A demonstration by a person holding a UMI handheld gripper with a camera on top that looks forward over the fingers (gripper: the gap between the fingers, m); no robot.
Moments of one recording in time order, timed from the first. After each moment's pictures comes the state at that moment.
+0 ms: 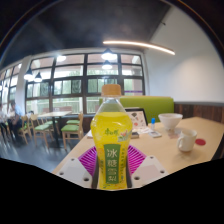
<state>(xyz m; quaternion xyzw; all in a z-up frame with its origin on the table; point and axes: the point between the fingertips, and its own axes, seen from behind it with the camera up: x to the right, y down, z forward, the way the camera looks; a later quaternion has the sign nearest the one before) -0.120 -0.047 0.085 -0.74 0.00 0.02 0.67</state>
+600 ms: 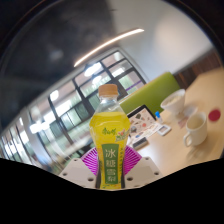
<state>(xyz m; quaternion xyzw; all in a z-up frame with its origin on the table) -0.044 0.002 0.164 -0.69 0.13 0.27 0.66</state>
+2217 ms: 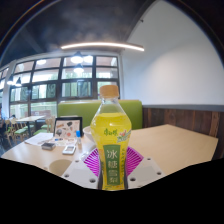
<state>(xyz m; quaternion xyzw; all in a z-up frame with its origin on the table) 0.349 0.047 0.116 -0.73 0.06 -0.04 0.68</state>
